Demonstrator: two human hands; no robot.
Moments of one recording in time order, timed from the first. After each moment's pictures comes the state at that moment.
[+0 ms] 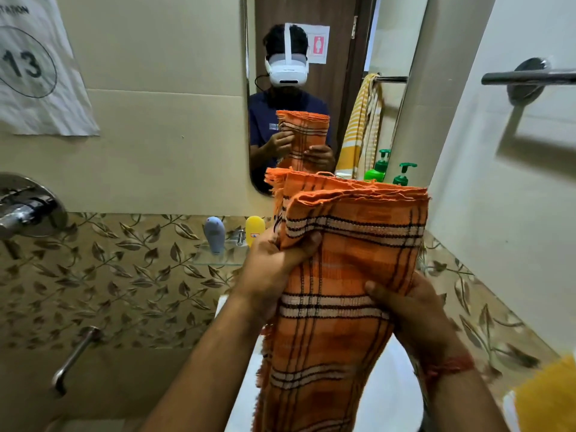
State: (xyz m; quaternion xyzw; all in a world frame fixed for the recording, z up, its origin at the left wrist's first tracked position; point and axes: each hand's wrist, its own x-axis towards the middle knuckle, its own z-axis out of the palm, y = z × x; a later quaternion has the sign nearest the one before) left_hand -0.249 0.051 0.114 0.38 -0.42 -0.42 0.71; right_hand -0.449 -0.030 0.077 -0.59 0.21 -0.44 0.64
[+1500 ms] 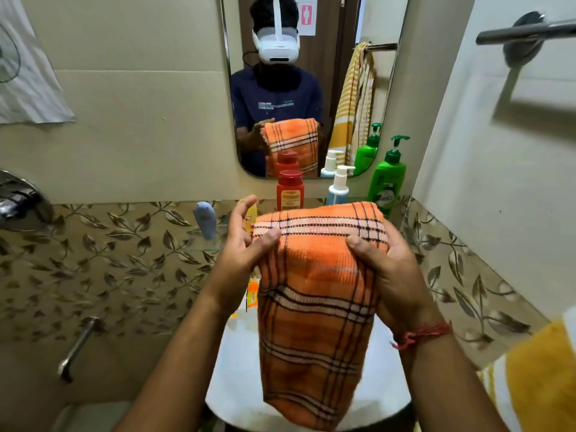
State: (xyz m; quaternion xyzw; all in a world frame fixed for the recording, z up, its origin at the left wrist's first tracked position) left_hand -0.216 0.052 0.082 0.48 -0.45 -0.35 0.67; right_hand -0.423 -0.025 0.093 -0.51 0.18 -0.48 0.69
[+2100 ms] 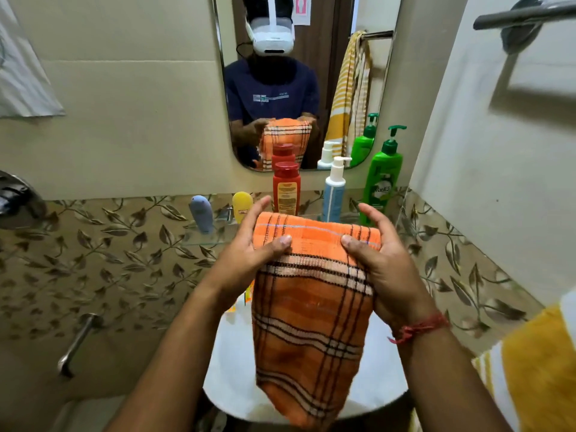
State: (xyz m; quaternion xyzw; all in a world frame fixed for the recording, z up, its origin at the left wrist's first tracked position) left_hand -0.215 0.052 0.076 0.53 -0.50 -0.36 0.58; right_hand -0.425 -0.023 0.084 -0.55 0.28 -0.46 0.64
